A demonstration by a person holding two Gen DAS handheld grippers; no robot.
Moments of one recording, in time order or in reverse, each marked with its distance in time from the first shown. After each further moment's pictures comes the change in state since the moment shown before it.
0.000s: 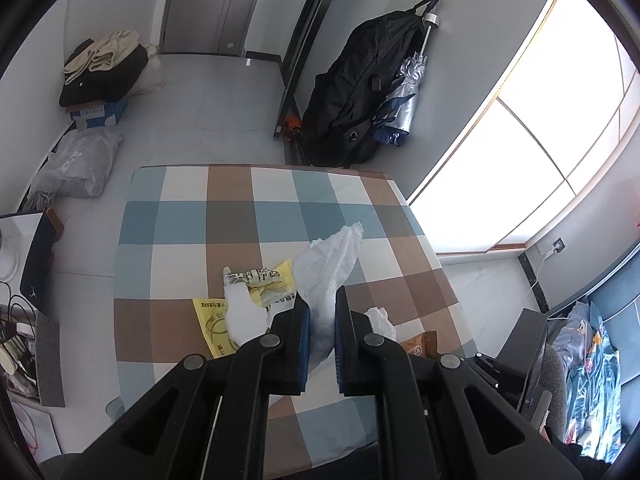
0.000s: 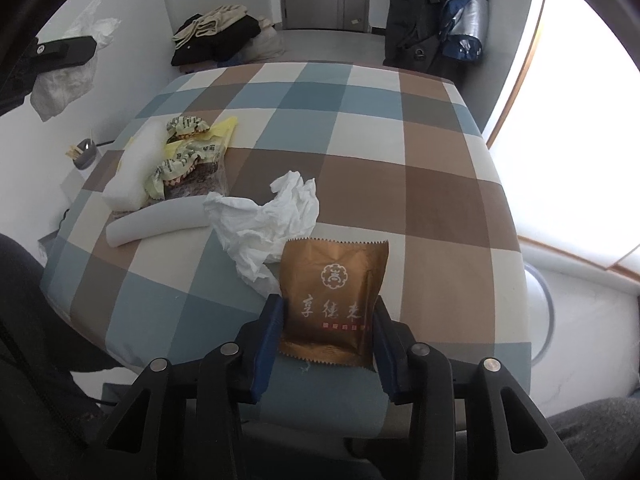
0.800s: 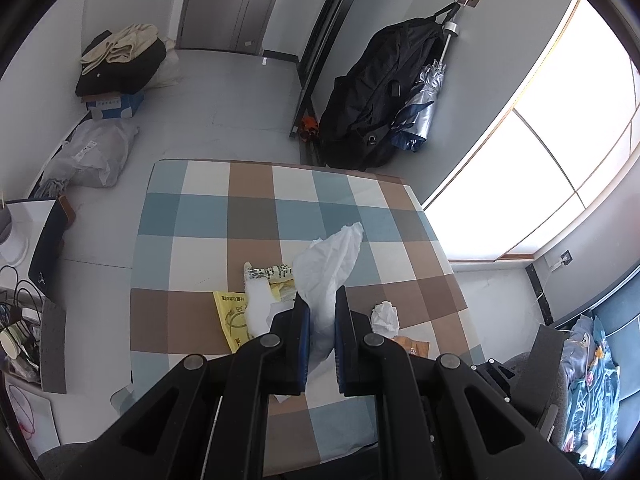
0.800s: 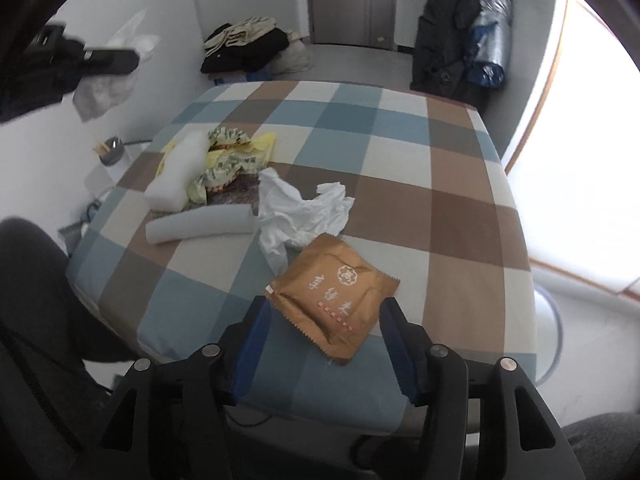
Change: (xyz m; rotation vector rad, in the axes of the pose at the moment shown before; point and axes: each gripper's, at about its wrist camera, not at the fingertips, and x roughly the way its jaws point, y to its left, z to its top) left arm -0.007 0.015 -0.002 -0.049 -0.006 0.037; right arm -0.016 0.023 -0.004 -0.119 -0.058 0.037
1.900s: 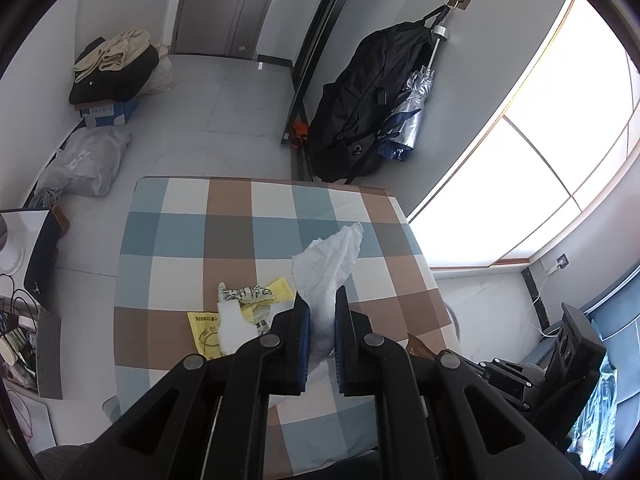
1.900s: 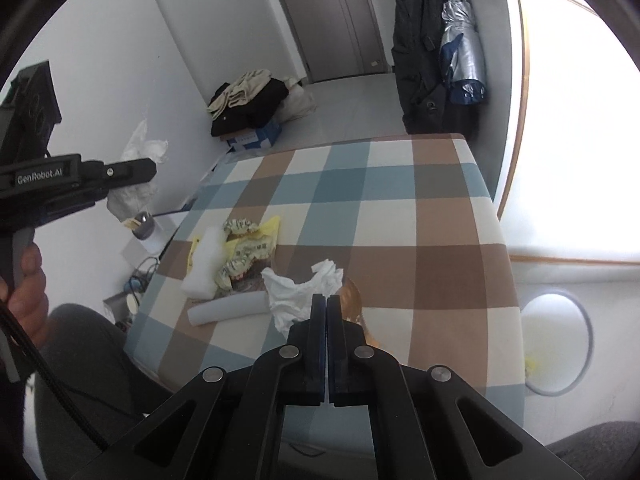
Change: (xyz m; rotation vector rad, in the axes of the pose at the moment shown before) left arm 0.001 -0.030 0.017 0.009 -0.011 -0.013; right arm -0.037 -0.062 0.034 0.233 -0.141 0.203
